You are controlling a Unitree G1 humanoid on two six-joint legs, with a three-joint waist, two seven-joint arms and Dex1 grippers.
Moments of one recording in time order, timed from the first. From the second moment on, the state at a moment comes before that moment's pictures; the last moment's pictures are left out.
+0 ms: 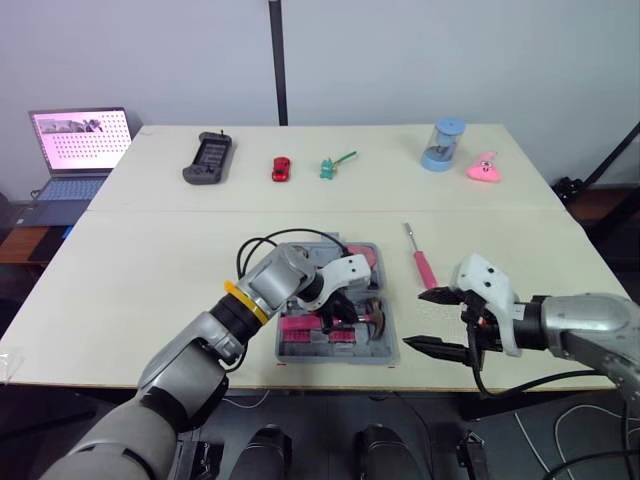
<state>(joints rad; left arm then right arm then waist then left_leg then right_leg) -0.92 0.22 -0.61 0.42 -0.02 0.74 -1.13 -0.14 -1.01 -0.14 -0.66 0.67 0.98 0.82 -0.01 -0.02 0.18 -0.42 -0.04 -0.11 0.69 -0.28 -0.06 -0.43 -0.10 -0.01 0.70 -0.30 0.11</state>
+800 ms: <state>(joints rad) -0.95 0.20 -0.61 0.47 0.01 0.68 -1.13 -0.16 -1.01 -0.13 -0.66 0.67 0.97 0.80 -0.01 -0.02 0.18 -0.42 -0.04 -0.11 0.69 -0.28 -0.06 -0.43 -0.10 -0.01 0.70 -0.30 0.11</state>
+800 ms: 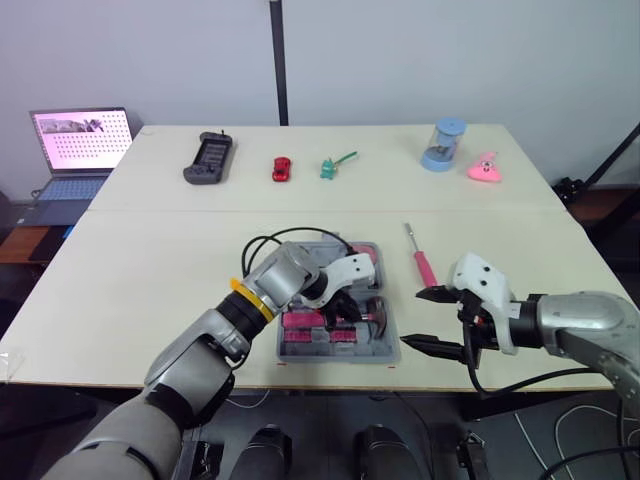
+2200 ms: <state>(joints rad) -0.60 0.38 -0.39 0.30 -0.06 0.29 -1.12 -0.22 -1.04 -0.06 -0.57 0.62 0.91 0.89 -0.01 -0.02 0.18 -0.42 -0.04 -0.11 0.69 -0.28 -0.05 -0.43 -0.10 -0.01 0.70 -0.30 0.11</state>
